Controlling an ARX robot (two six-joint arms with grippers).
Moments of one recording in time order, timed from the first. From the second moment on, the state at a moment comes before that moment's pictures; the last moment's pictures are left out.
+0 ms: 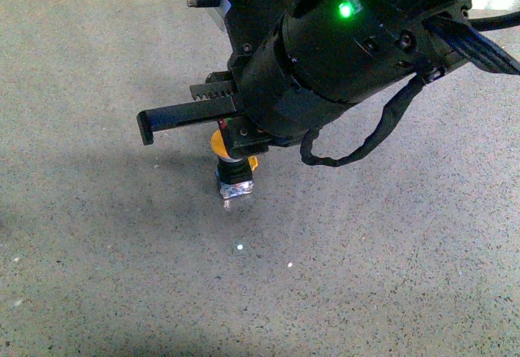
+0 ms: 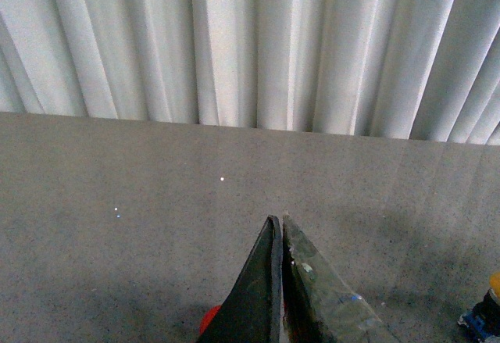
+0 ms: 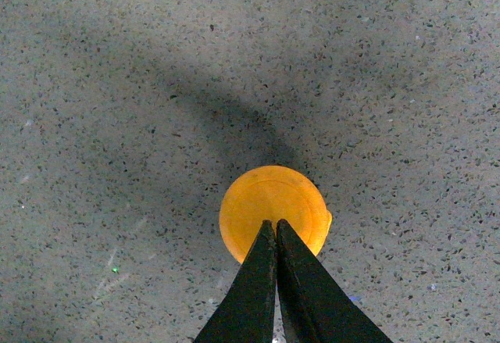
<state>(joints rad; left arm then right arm) 0.00 0.02 0.01 0.00 0.00 -0.01 0.54 1.90 1.12 -0.11 0.00 0.21</state>
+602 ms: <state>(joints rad) 0.00 0.02 0.01 0.00 0.00 -0.01 0.54 1.94 1.14 -0.13 0.00 0.25</state>
